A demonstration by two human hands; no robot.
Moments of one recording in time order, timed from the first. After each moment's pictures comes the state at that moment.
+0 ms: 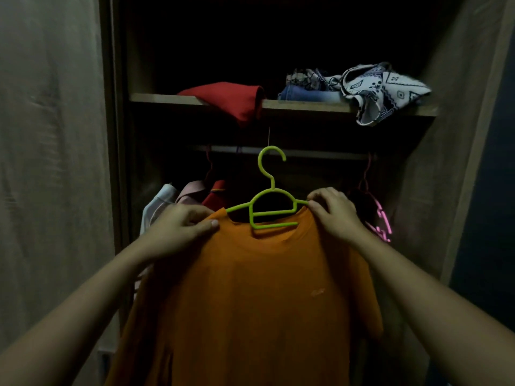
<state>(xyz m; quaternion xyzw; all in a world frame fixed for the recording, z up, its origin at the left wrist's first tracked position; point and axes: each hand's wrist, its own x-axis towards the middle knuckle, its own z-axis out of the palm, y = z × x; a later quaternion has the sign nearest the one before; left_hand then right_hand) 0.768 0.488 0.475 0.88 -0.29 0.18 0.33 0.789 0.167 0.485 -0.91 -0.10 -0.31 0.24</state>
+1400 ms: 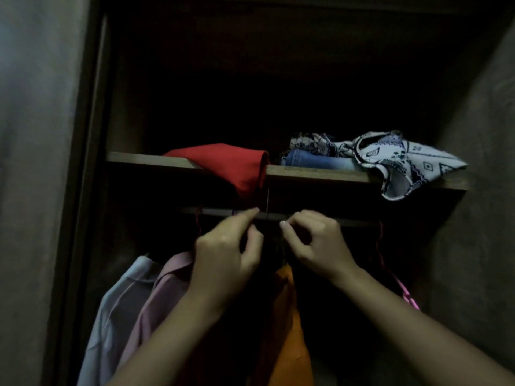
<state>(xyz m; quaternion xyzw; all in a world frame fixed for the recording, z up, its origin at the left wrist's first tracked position) 0.832 0.396 0.535 0.64 -0.29 0.61 0.37 0.844 0.222 0.563 -0.75 -0.30 -0.56 0.17</state>
